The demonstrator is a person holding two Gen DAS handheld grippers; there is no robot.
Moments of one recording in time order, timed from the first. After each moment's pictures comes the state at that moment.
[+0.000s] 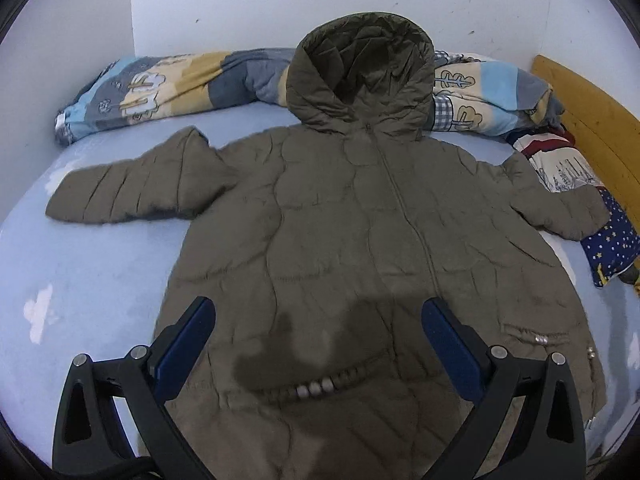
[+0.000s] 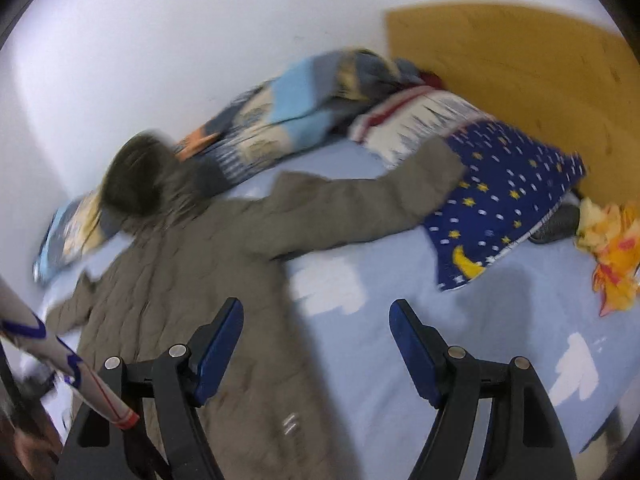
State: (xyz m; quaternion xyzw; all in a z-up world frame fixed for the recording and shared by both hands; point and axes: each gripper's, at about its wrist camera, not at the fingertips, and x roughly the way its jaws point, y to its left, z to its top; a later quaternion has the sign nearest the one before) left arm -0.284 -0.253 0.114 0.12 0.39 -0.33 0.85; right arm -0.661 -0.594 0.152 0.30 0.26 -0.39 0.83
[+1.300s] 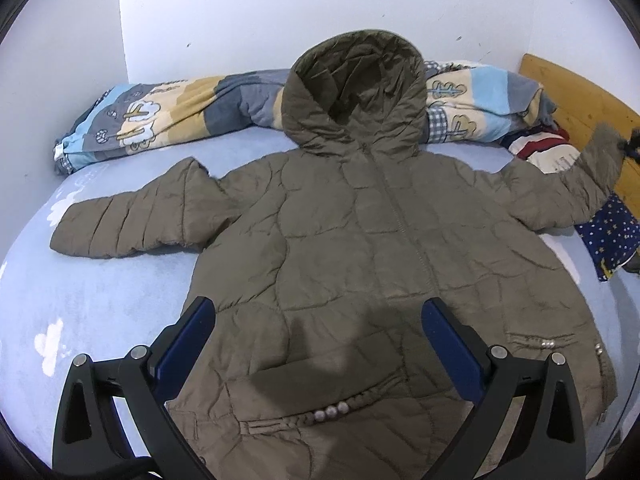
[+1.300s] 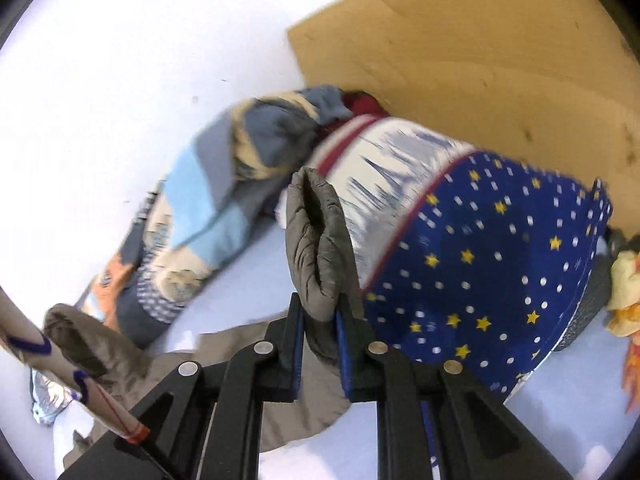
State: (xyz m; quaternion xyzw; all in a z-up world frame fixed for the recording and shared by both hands) left arm -0.282 -0.250 0.131 0.13 0.35 -0.34 0.86; right arm -0.602 -0.782 0.200 0.35 0.18 -0.46 0.80
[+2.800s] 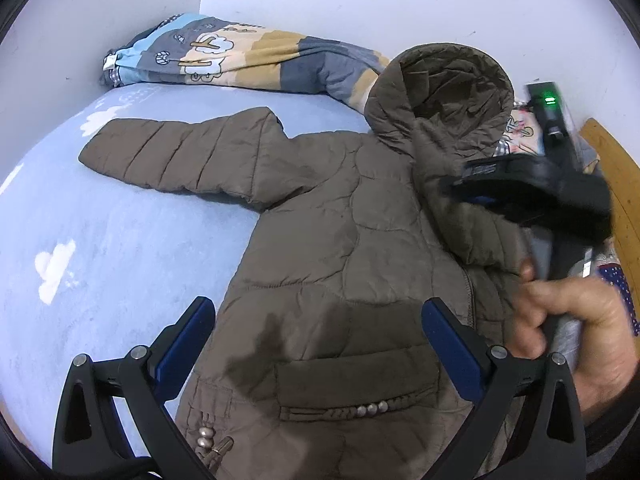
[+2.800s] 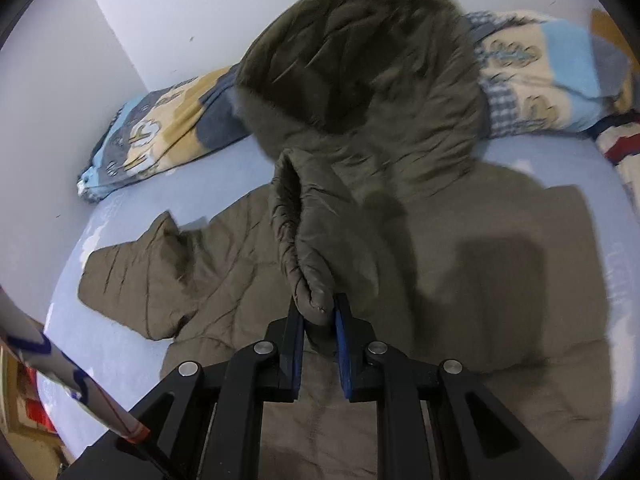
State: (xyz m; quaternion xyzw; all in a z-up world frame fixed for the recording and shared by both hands) left arm -0.235 -0.201 0.126 0.02 0.45 -0.26 0.86; right arm -0.202 -0.463 0.091 0.24 0.40 -0.16 0.87
